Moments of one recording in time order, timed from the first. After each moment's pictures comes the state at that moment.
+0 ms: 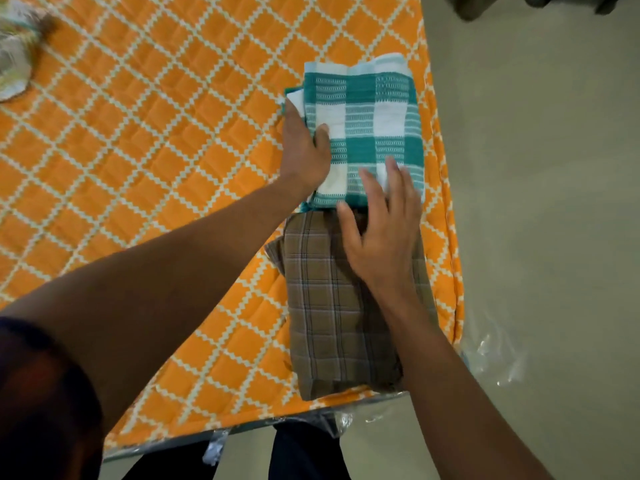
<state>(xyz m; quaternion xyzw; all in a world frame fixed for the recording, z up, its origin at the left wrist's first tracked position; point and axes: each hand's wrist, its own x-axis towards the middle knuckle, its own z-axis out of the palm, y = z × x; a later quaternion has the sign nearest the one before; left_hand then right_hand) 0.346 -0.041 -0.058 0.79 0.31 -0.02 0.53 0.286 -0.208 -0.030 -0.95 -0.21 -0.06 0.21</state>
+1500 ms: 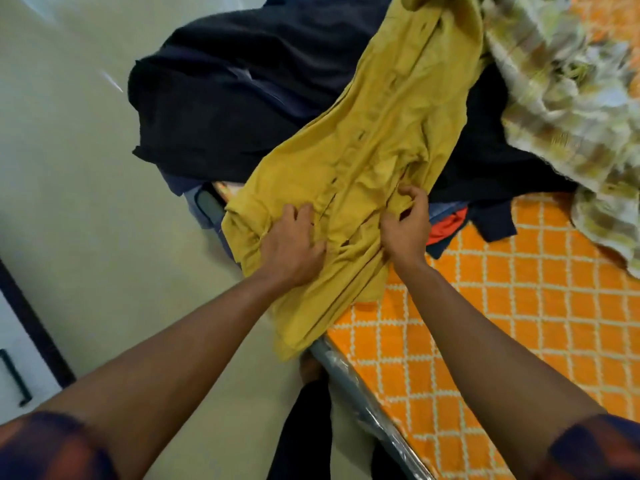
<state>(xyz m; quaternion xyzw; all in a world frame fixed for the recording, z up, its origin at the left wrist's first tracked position) -0.386 0.453 -0.025 0.72 0.65 0.01 0.24 -0.189 0.451 -0.025 -0.78 -0.35 0.34 0.39</state>
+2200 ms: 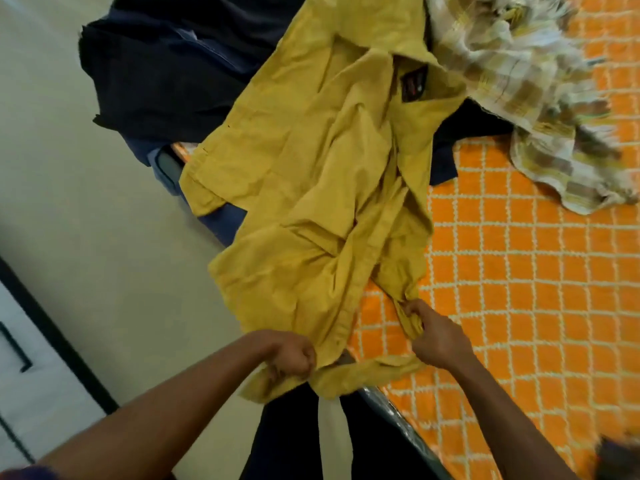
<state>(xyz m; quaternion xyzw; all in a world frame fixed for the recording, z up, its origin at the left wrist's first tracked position) -0.350 0.242 -0.023 0.55 0.32 -0.45 0.63 -0.053 0.189 0.006 -0.73 -0.46 0.47 -0.19</state>
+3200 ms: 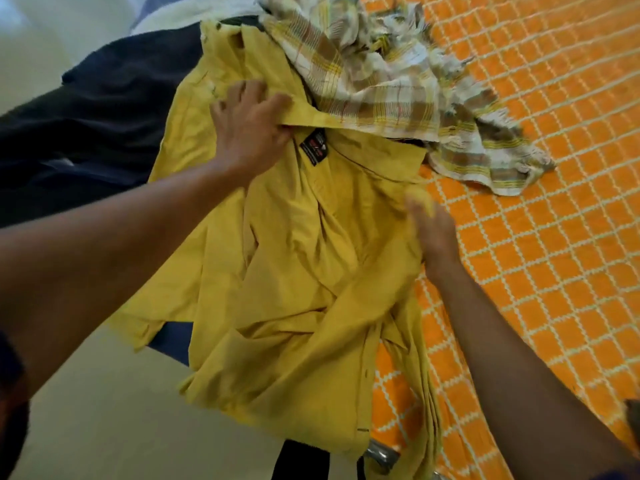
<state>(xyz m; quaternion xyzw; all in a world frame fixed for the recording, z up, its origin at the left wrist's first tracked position) -0.184 0.620 0.049 0.89 0.45 0.08 0.11 0.021 0.363 -0.006 -0.76 -0.08 0.38 0.51</state>
